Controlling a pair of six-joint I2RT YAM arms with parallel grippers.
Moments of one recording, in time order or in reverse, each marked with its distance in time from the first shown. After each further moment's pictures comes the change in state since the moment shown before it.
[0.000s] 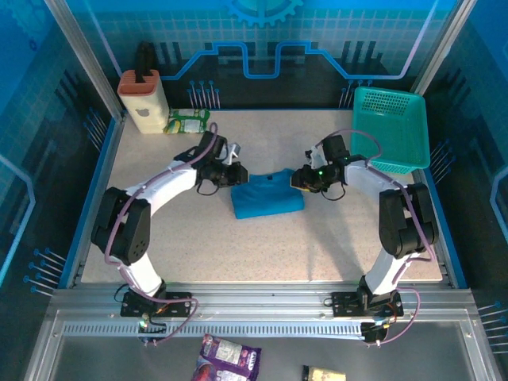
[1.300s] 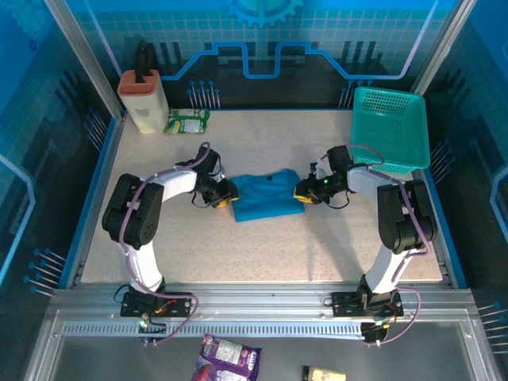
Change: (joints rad) left arm 0.113 0.147 -0.105 -0.019 -0.025 -0.125; right arm -0.058 0.026 -0.086 -0.005 -0.072 0.046
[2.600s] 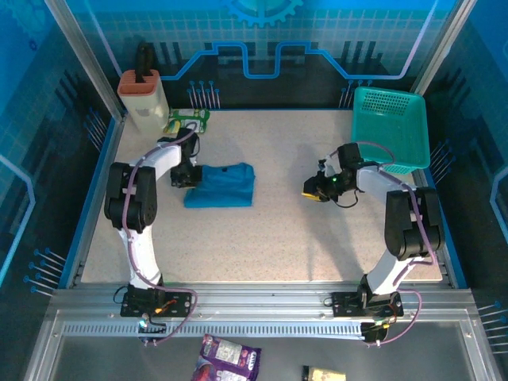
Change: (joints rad) left arm 0.214 0.163 0.361 -0.399 -0.513 0.430; right arm -0.067 -0.074 0.000 -0.076 0.006 -0.069
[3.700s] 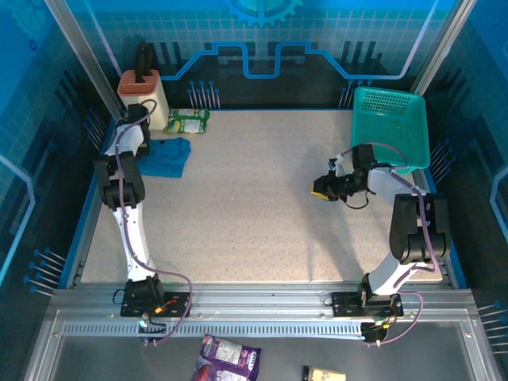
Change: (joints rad) left arm 0.332 0.398 0.584 0.089 -0.439 0.401; right arm -0.095 -0.039 -0.023 -0.042 -0.089 -0.089
